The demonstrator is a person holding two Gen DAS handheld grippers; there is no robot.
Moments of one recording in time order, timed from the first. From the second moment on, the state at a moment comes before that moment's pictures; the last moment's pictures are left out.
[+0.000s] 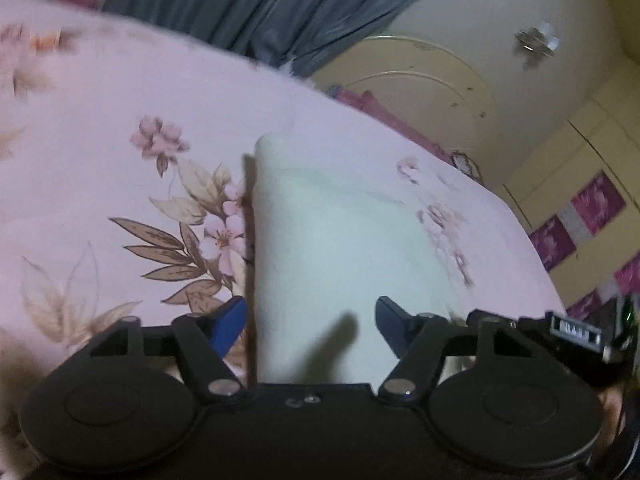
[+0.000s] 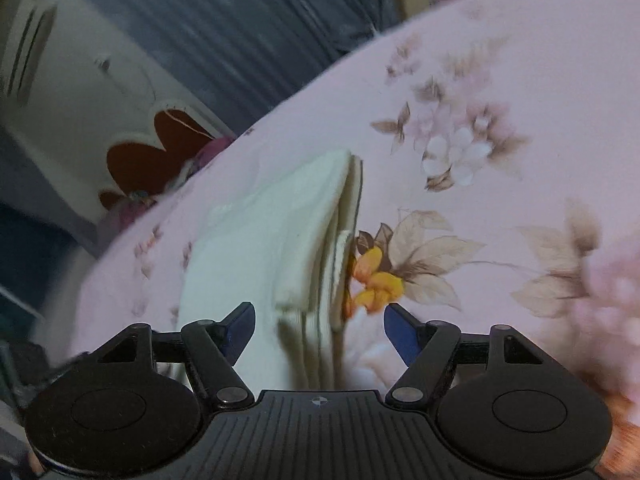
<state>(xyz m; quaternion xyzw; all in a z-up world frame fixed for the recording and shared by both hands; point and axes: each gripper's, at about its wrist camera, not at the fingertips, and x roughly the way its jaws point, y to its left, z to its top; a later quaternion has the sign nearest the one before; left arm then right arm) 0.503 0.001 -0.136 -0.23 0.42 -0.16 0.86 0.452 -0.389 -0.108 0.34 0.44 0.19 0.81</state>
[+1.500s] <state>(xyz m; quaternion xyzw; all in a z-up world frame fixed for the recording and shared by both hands) 0.464 0.073 -0.055 -0.01 0.36 -0.15 0.92 0.427 -0.145 -0.019 0.14 0.38 0.23 0.89</state>
